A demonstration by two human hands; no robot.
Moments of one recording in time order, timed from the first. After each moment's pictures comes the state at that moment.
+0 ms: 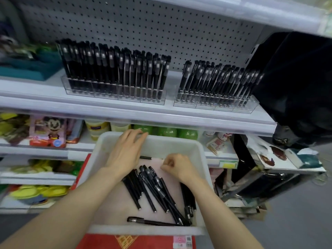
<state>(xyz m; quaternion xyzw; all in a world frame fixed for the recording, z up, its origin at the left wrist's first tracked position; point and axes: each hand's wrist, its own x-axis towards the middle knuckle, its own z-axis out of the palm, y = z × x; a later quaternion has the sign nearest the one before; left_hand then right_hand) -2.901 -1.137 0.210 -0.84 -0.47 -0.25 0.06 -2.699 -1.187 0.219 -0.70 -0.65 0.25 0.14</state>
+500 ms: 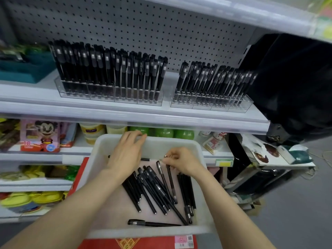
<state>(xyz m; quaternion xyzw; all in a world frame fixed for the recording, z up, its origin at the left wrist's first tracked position) -2.895 -1.139 0.215 -0.84 -0.48 -0.26 0.02 -2.688 -1.181 0.239 -0.67 -0.60 0.38 0.22</state>
